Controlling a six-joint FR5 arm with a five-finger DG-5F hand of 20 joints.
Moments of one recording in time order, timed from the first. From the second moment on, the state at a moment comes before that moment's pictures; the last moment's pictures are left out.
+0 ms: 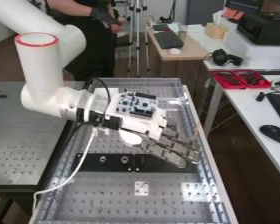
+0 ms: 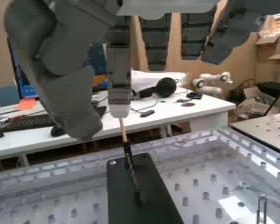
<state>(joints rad) 1.40 -2.06 -1.67 -2.72 -1.54 -0.66</state>
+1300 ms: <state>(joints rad) 1.31 -2.19 -1.55 -2.69 -1.76 -0.74</state>
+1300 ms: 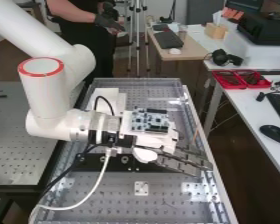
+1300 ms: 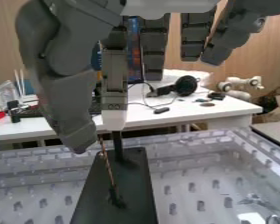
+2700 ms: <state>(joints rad) 1.29 -2.22 -1.52 -2.67 -1.84 -0.80</state>
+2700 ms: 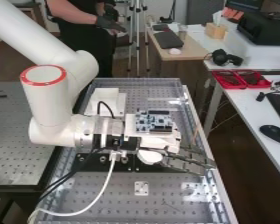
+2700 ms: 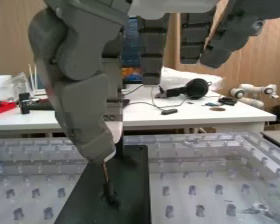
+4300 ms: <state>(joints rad) 1.30 -2.23 -1.51 -2.68 -1.84 -0.78</state>
